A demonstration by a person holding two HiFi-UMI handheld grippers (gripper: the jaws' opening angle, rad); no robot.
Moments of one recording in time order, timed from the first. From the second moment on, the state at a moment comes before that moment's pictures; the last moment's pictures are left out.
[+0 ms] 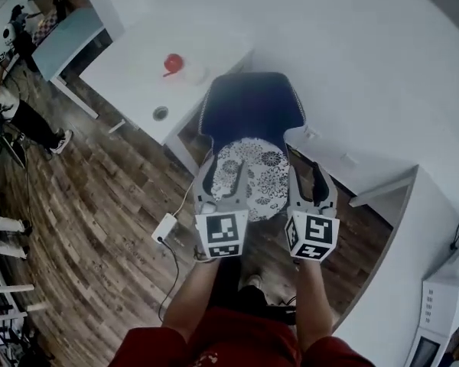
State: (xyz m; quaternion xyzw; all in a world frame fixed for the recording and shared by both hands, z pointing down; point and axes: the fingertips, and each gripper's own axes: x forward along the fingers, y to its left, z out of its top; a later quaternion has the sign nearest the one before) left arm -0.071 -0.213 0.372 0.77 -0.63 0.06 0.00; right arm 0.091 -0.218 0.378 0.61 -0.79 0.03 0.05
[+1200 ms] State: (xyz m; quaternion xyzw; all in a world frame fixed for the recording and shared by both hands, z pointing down) left arm -0.068 -0.043 0.213 0.76 -0.65 -0.05 -0.08; right arm 0.043 -0.055 0.216 0.51 -0.86 -0.08 -0.04
